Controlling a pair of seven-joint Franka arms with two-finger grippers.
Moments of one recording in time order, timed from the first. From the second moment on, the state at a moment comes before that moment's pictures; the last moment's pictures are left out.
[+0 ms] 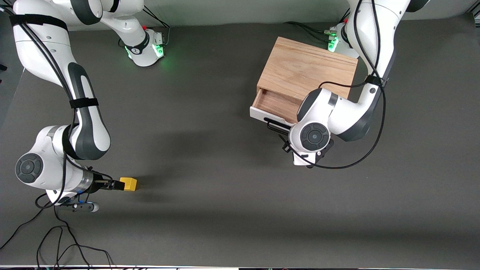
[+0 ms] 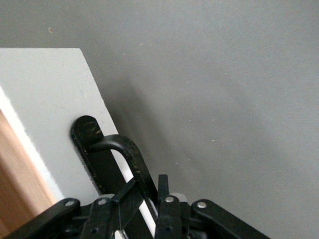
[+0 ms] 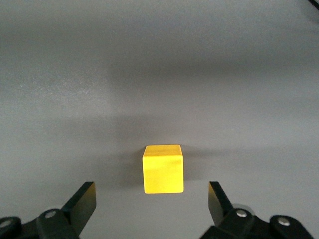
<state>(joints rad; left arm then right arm) -0.38 0.58 -0.15 -1.49 -0.06 1.79 -1.33 0.09 0.64 -0.09 -1.47 0.06 2.10 0.08</state>
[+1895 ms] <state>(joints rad) -0.16 0.36 -0.14 -1.13 -0.02 1.31 -0.70 0.09 0.80 -0.07 -1.40 0.06 2.16 0.09</state>
